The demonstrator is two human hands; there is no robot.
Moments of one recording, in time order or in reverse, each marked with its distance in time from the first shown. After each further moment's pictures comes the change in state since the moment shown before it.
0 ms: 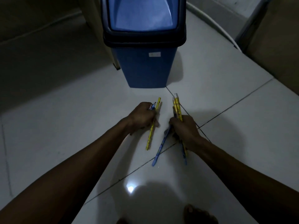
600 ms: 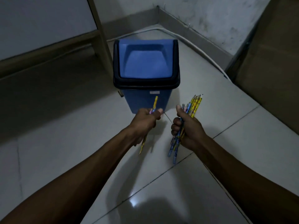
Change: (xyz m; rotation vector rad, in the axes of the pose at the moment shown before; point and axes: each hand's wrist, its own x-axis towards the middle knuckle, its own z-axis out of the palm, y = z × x) left_hand -0.036 0.088 -0.031 -0.251 0.189 0.114; right_hand -0.003 -0.109 -0.031 0.761 -0.161 0.157
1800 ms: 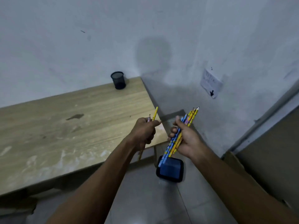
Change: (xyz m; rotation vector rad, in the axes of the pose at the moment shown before) left_hand -0.276 0.672 -0.272 -0.304 0.220 -0.085; right_hand -0.422 -0.530 0.395 -0.022 -0.274 0.081
